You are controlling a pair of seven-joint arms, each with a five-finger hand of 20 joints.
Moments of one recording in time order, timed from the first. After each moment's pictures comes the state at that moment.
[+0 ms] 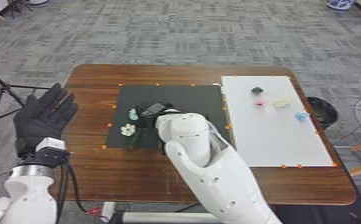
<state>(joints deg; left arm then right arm) 121.1 -60.1 -98.5 -118.7 23.9 9.4 19.0 -72.4 -91.6 52.3 -94.6 -160.8 -41.5 10.7</state>
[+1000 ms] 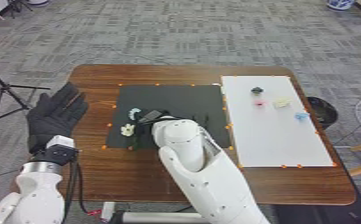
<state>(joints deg) 118.5 -60.0 -95.5 -117.6 23.7 8.9 17.9 -74.3 -94.3 52.5 -91.3 -165.4 -40.9 9.8</state>
